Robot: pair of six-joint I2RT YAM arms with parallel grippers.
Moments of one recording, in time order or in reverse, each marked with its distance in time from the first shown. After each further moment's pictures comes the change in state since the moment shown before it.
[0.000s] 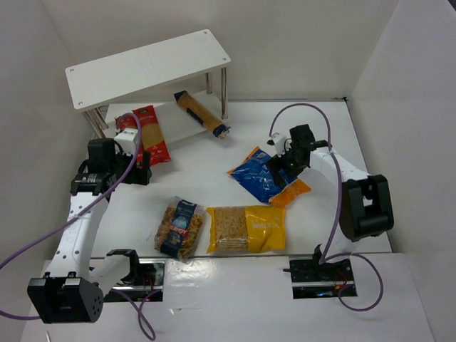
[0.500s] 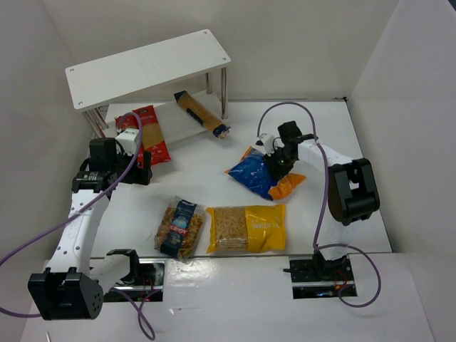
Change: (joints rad) left arm 0.000 0.026 0.000 0.000 0.003 0.000; right arm 0.051 0.193 0.109 -0.016 -0.050 -0.076
